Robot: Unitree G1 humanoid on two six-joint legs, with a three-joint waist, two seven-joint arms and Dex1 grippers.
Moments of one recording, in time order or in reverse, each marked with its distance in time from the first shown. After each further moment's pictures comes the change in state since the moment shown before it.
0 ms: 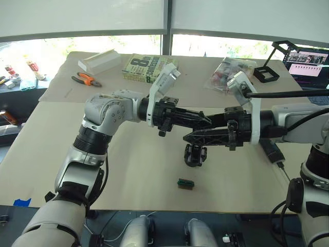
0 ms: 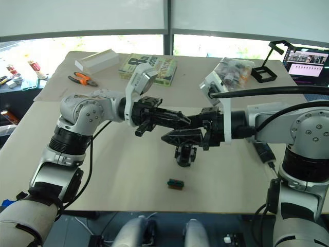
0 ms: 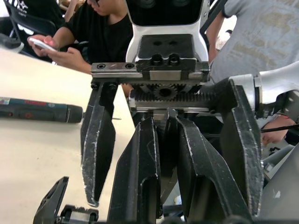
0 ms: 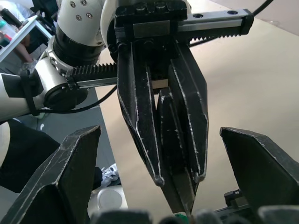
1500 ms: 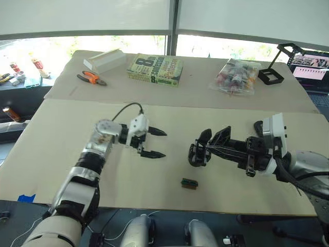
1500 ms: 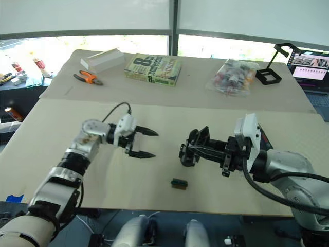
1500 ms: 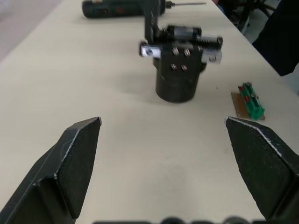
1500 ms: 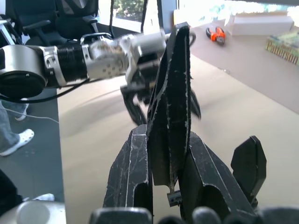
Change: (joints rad) left arm 0.251 -0.022 -0.026 0.586 0.611 -1.127 -0.203; right arm 0.771 -0.108 -0.035 -0.289 -0.590 -0.995 0.523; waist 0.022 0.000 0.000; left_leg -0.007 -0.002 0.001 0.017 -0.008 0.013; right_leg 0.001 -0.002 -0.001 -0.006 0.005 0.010
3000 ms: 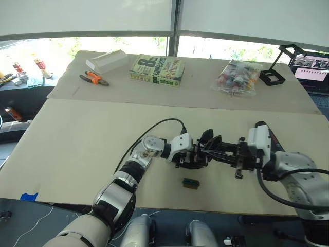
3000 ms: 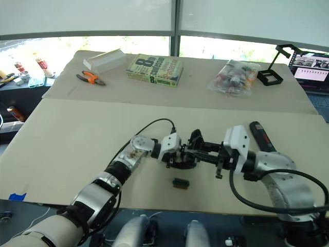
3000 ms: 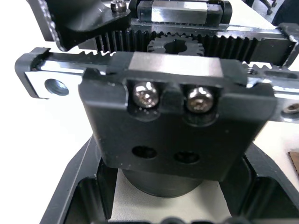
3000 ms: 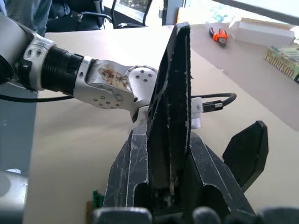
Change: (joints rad) left arm -0.049 -0.348 -0.089 0.197 0.195 -0.080 0.250; right arm -0.039 0.100 0.157 0.197 -0.303 -0.296 0.156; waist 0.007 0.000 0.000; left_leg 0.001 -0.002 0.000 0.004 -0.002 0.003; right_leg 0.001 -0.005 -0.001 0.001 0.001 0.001
